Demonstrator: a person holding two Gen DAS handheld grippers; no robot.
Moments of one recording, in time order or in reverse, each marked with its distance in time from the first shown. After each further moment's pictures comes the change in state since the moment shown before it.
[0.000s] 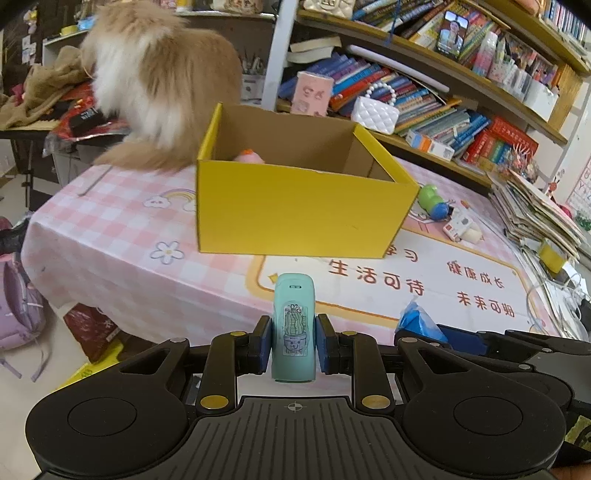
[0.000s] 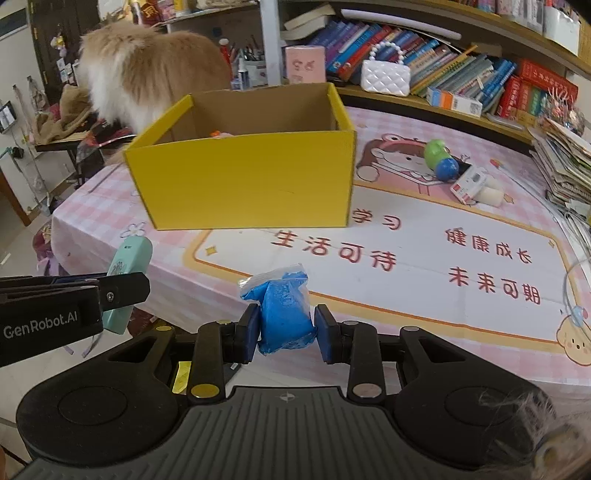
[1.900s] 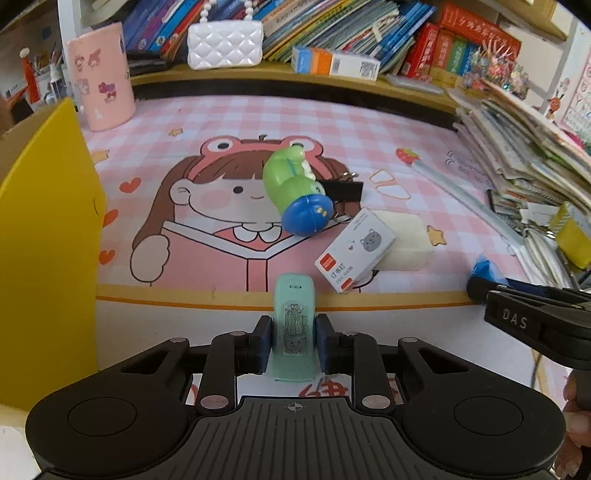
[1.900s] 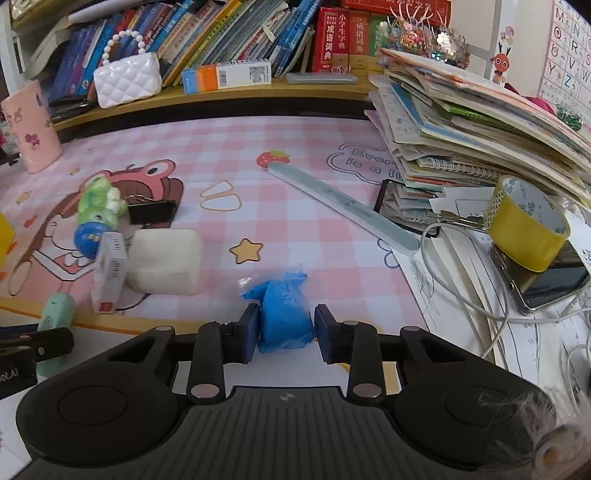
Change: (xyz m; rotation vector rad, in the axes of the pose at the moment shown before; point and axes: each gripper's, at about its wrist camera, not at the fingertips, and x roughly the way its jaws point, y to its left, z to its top) left arm 0.255 -0.254 0.093 0.213 0.194 -0.045; right arm 0.127 -0.346 0.086 0.252 0.024 -0.305
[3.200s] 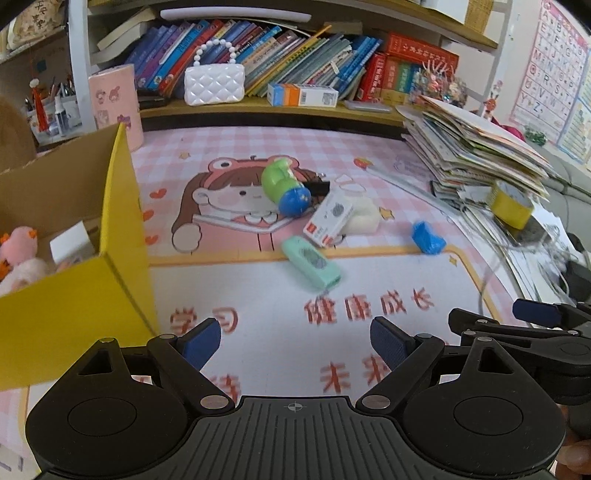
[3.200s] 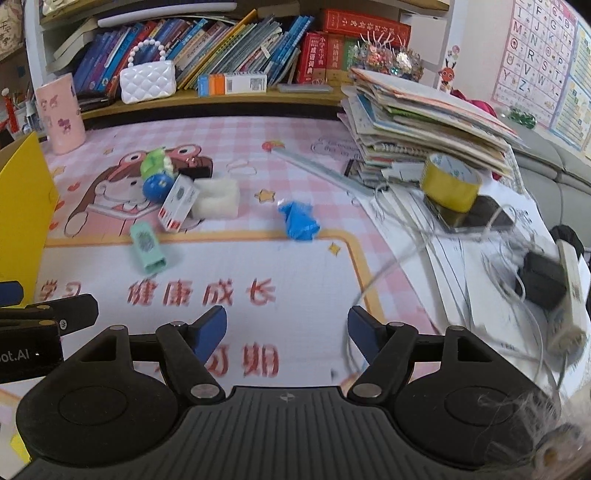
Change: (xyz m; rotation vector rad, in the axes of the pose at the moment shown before) left arm -0.088 0.021 -0.052 0.088 -0.096 -0.073; right arm -0.111 0.039 -0.068 0.008 -0.024 -0.105
